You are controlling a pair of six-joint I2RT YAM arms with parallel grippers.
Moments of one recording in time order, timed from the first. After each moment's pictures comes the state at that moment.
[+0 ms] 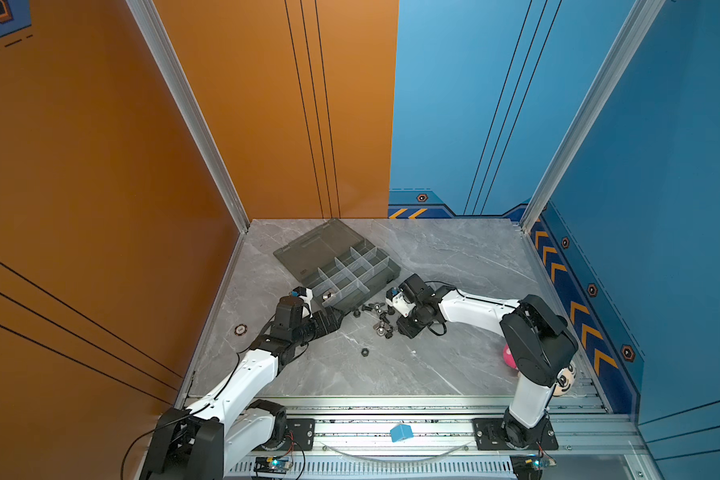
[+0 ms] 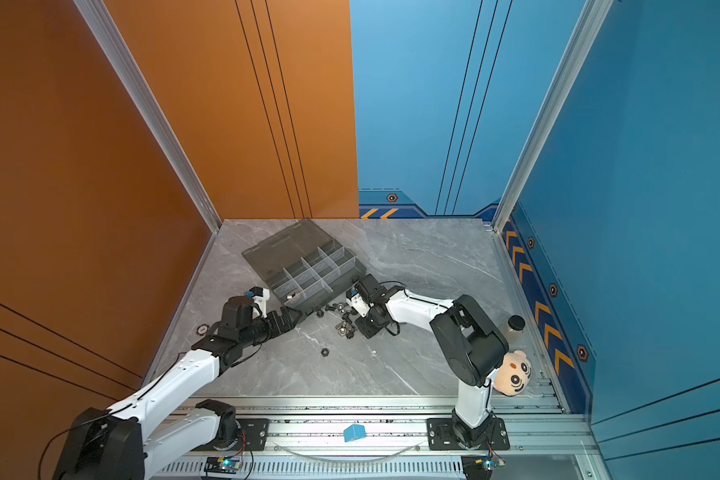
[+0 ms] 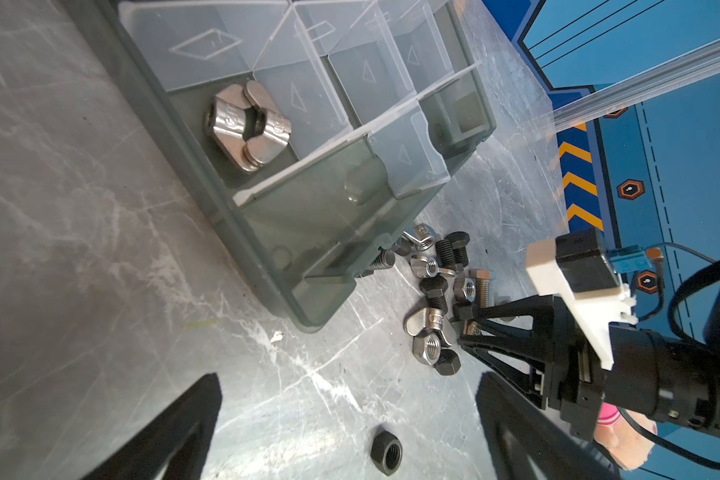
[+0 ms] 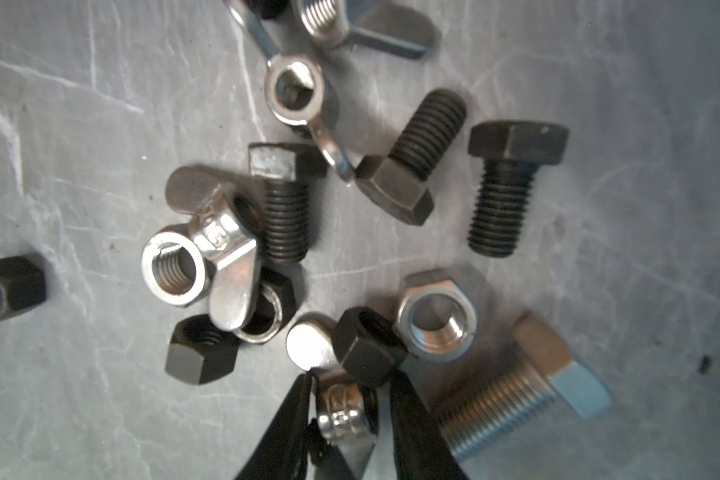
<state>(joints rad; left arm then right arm) -0.24 1.05 0.43 -0.08 0.31 -0.68 0.68 1.82 1.11 -0.51 -0.15 -0.06</state>
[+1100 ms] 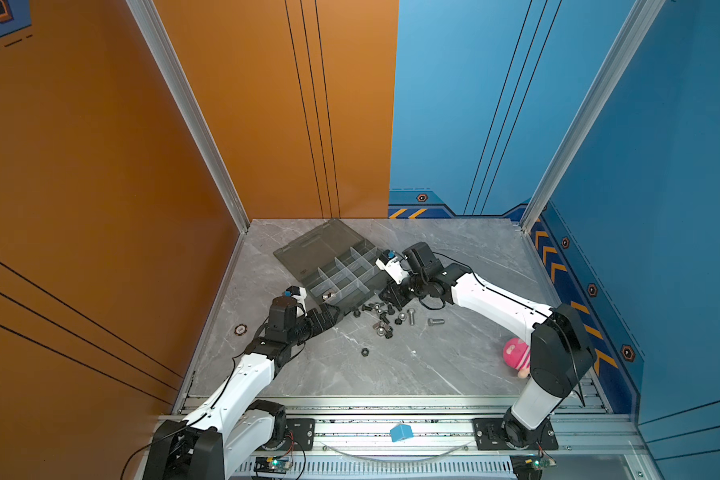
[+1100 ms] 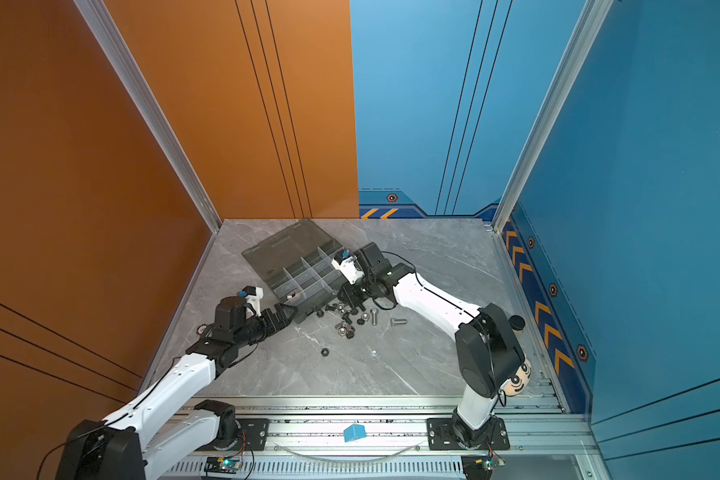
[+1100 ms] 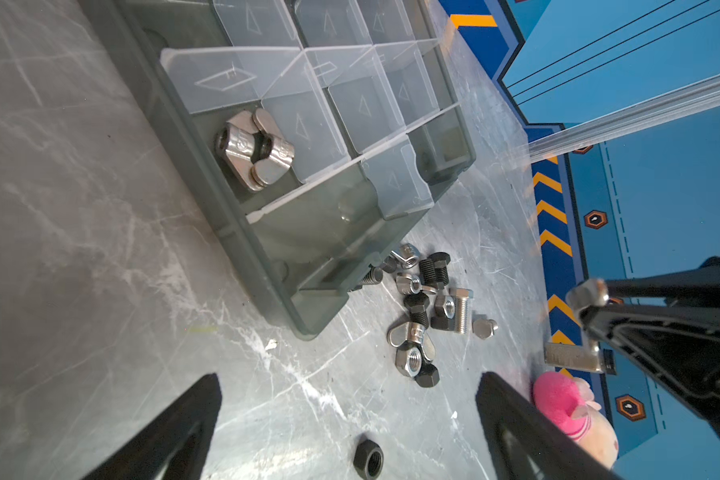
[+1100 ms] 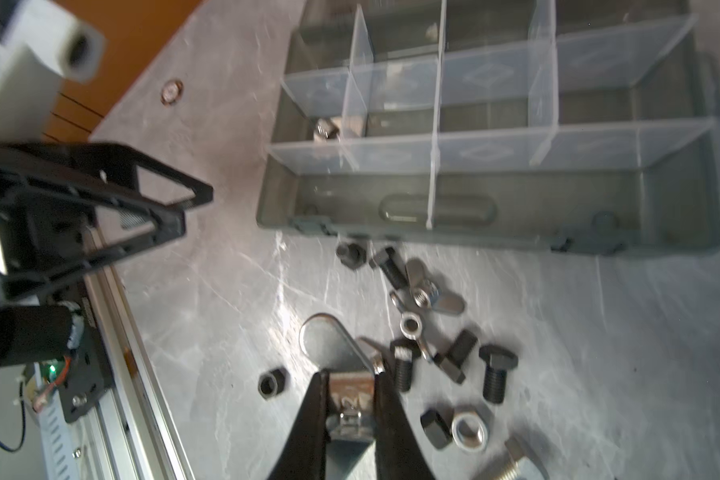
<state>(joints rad) -0.19 0.98 0.41 -0.06 0.35 -0.74 0.65 1.73 1.38 -0.48 -0.38 0.05</state>
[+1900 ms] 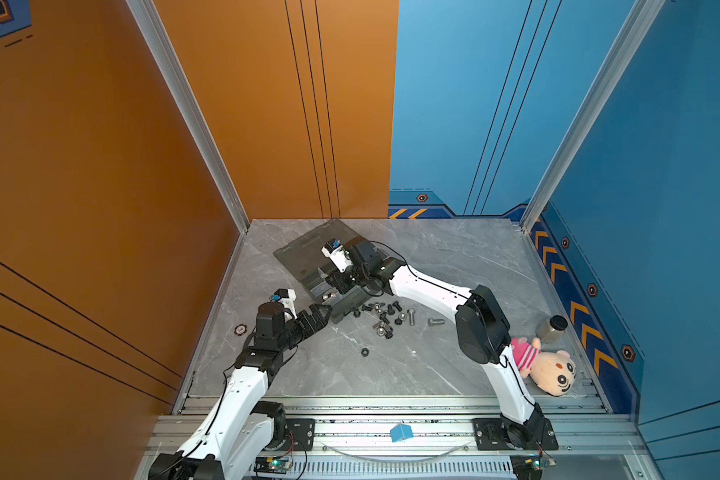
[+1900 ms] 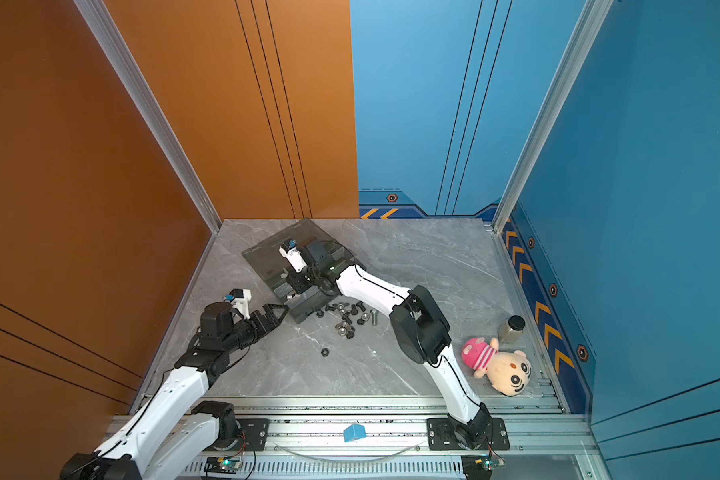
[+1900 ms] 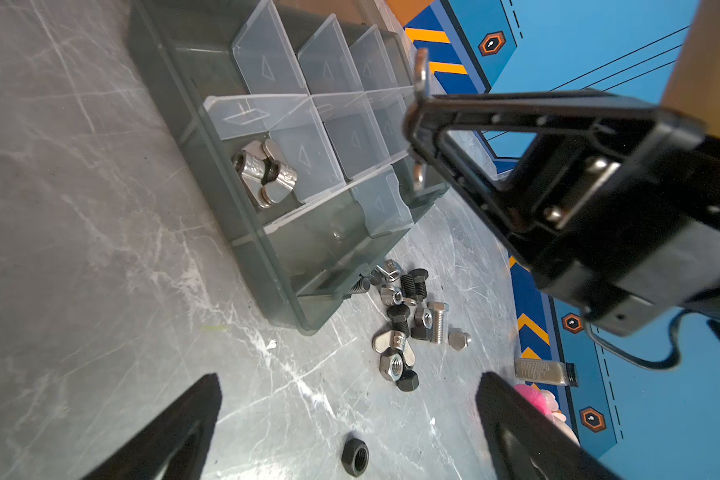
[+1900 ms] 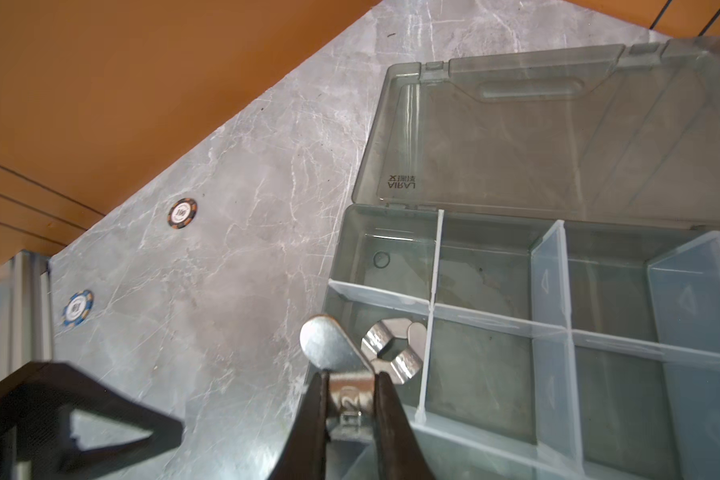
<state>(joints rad) -0.09 0.85 0.37 -0.08 0.42 -0.76 0.83 2.24 1.91 -0.33 -0.23 0.13</state>
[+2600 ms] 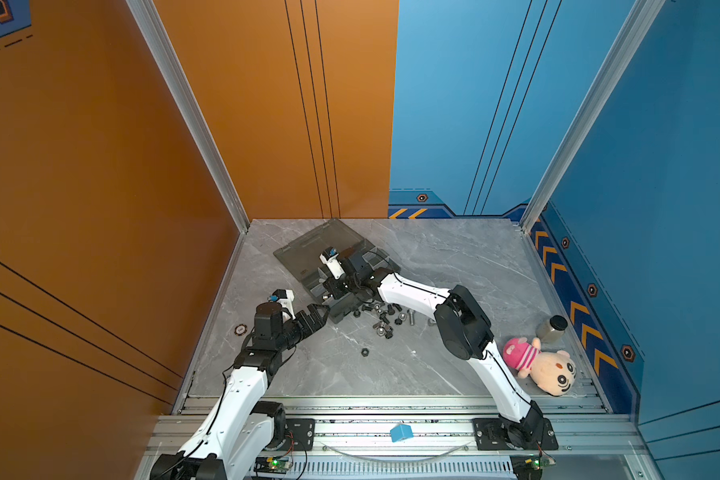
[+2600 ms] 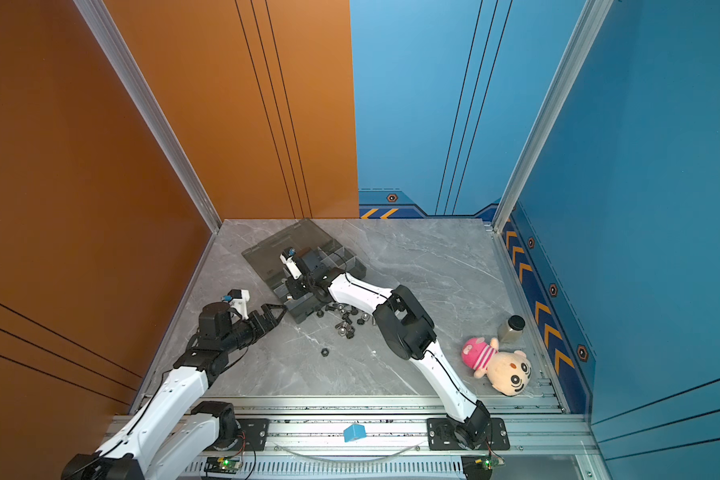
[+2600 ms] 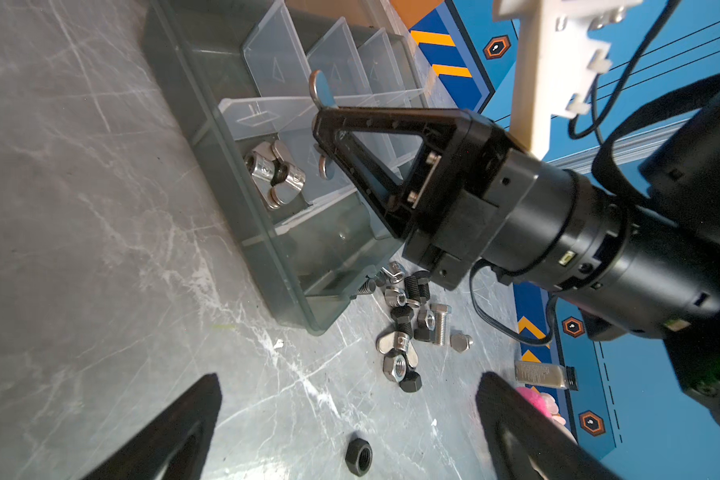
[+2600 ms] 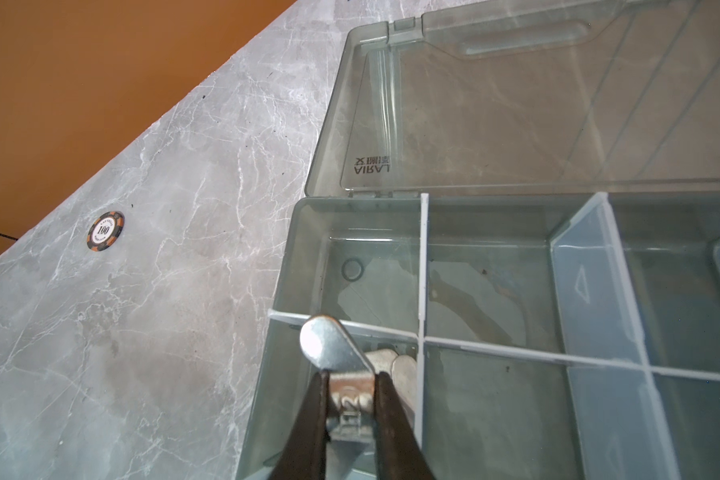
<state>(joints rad) -0.06 0.86 0.36 -0.08 0.44 -0.75 0.84 2.38 1.94 -0.22 -0.16 0.19</state>
